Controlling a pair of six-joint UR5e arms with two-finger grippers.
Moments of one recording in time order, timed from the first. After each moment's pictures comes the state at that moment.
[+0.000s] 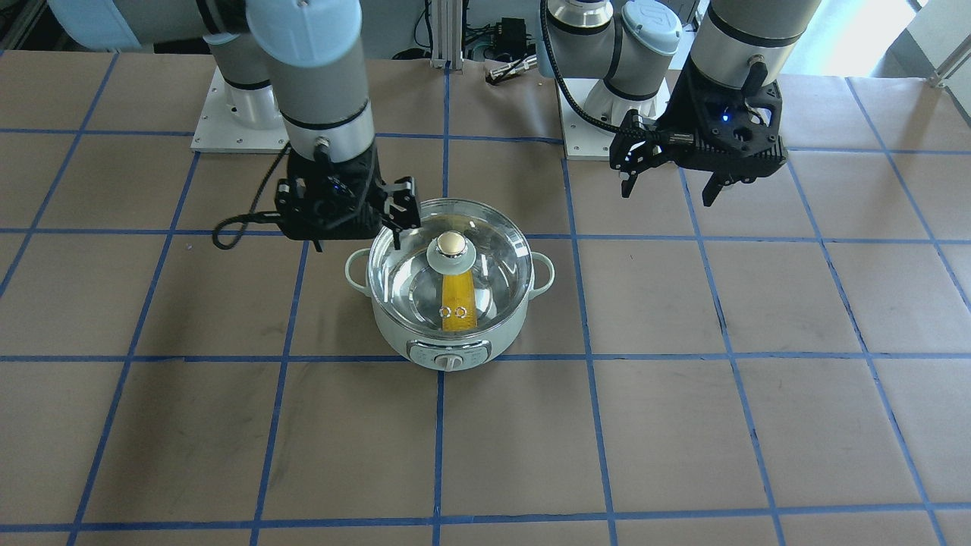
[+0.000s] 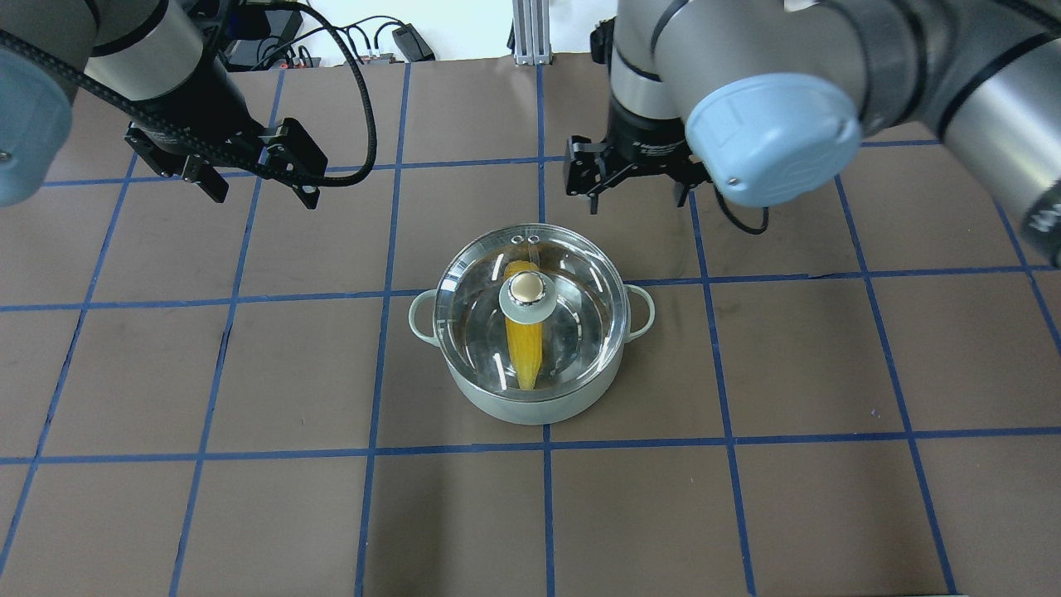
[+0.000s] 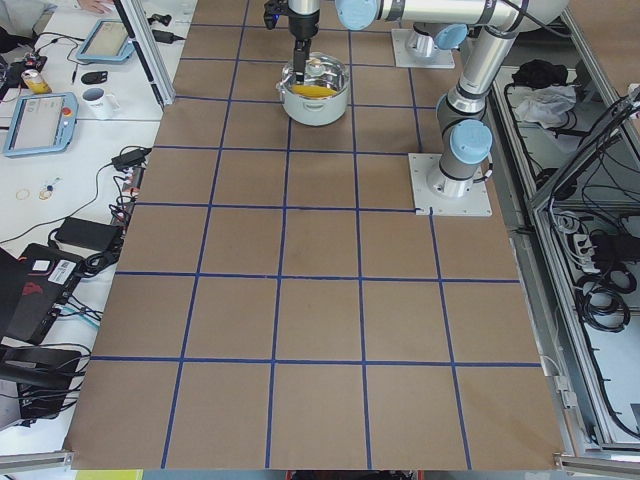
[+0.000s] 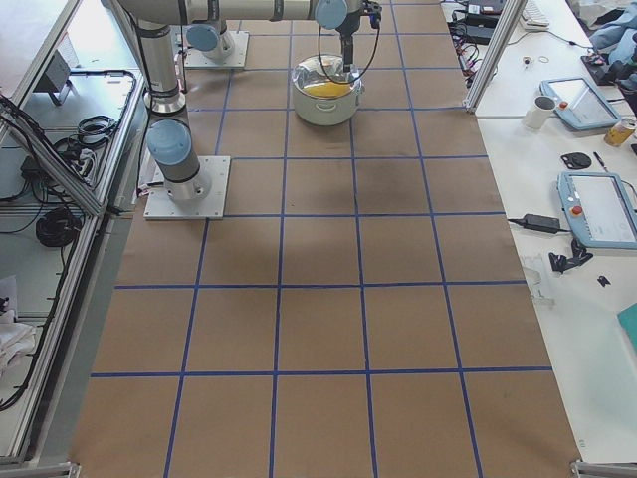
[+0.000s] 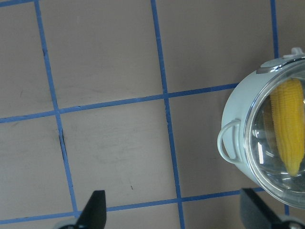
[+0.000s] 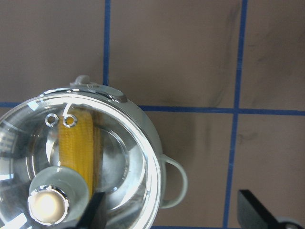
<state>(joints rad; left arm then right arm) -1.56 -1.54 -1.57 -1.56 1.58 0.14 1.82 -1.43 1.55 -1.74 -1.58 0.21</state>
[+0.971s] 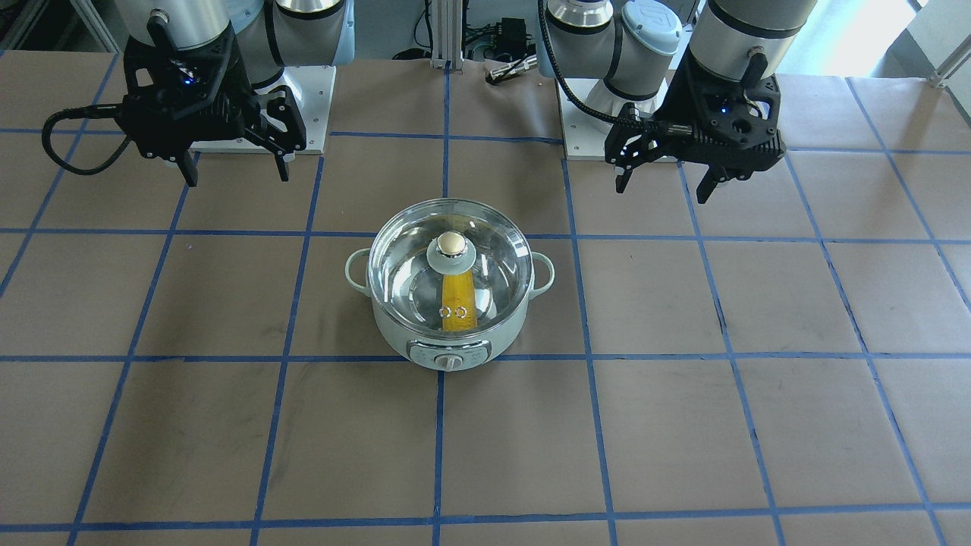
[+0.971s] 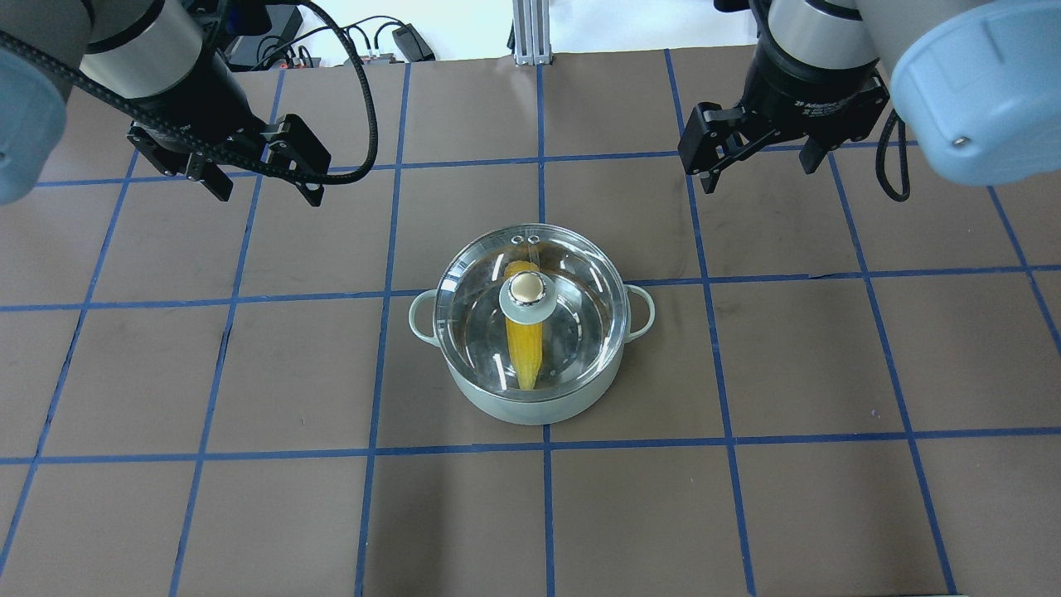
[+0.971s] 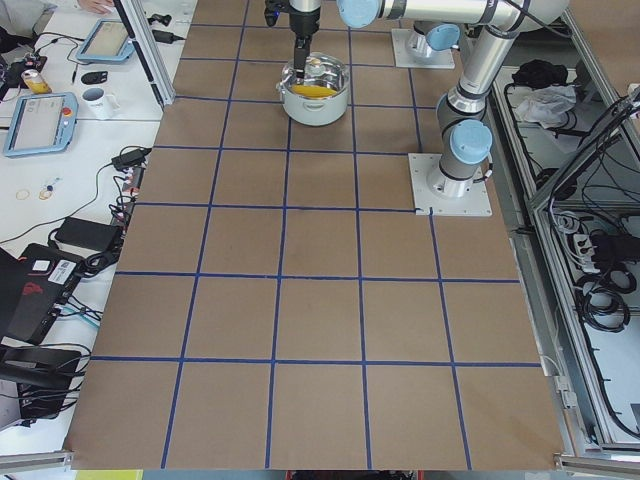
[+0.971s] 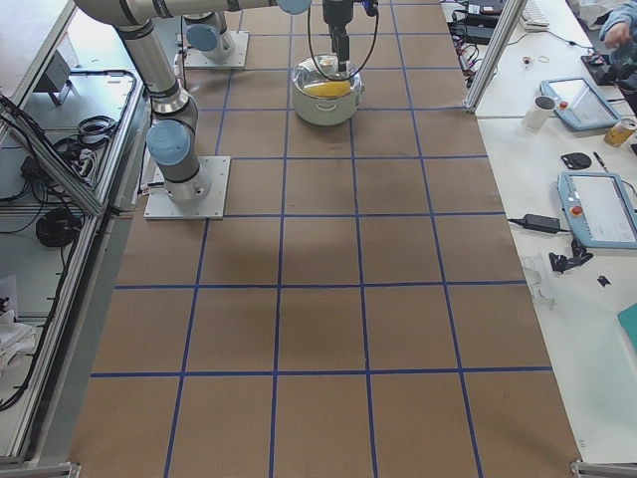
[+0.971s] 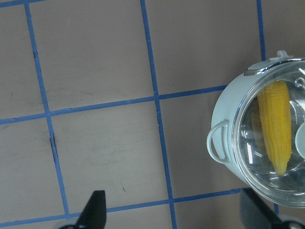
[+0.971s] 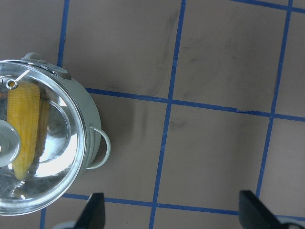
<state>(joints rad) -1.56 -1.53 -1.57 -1.56 1.56 0.14 1.66 -1.60 1.55 -1.60 -1.62 -0.06</state>
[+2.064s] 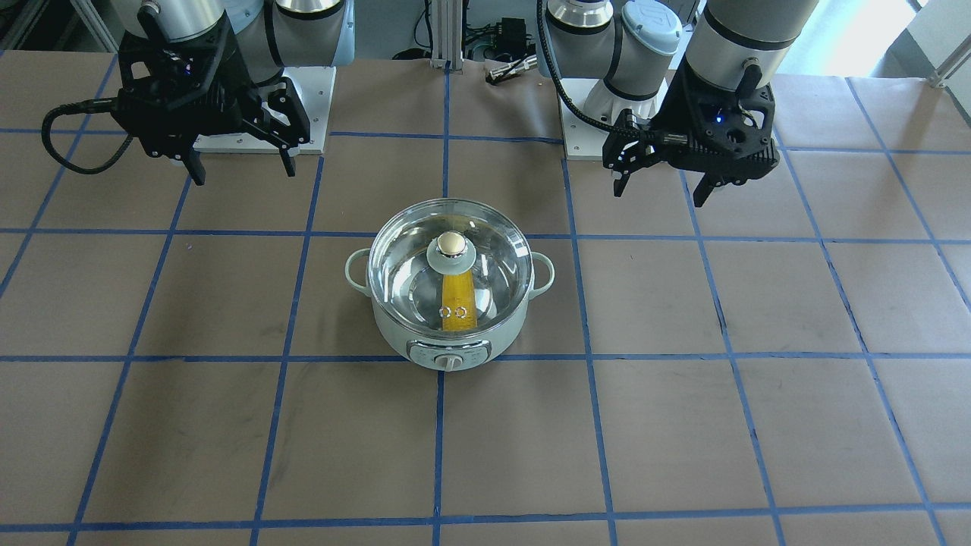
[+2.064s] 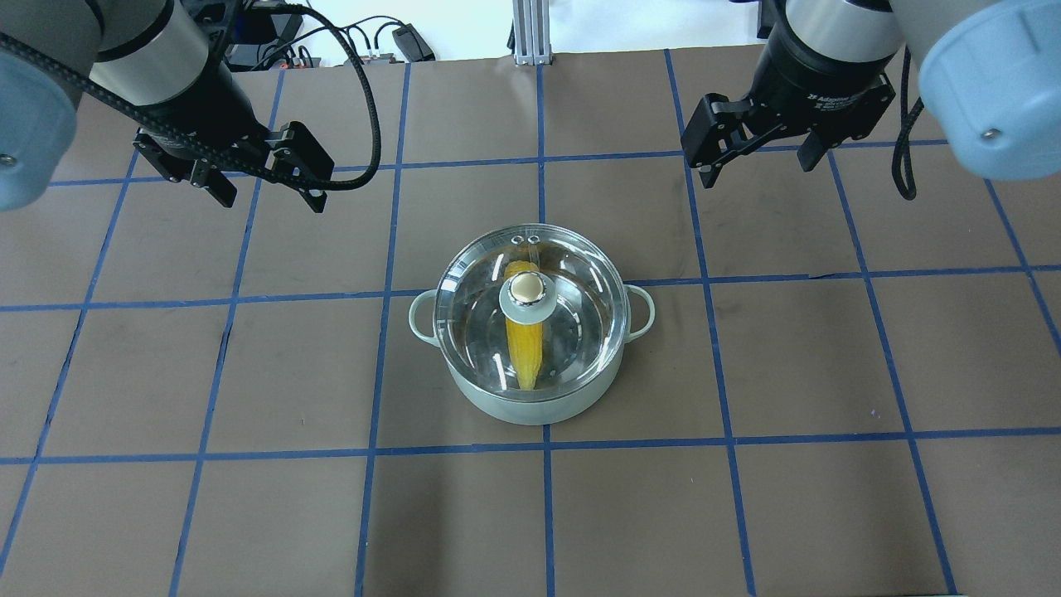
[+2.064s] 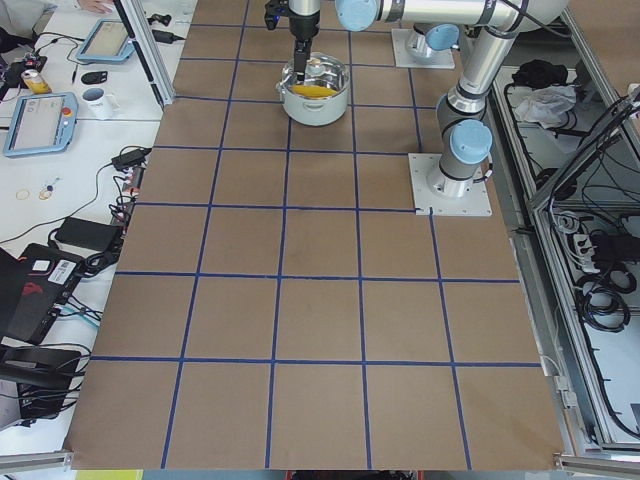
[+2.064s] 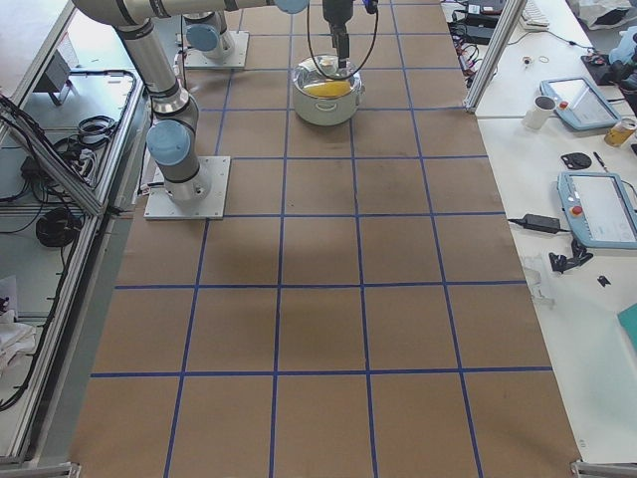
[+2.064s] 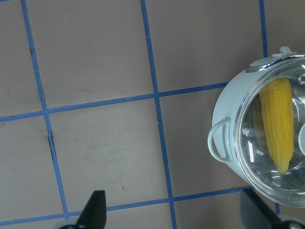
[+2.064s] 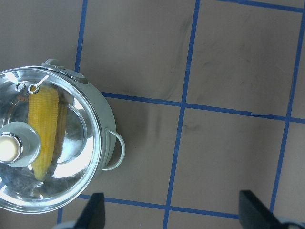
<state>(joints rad) -1.56 -1.54 -1.58 -1.56 1.56 0.14 1.64 -1.61 1.55 -1.60 -1.56 -0.07</state>
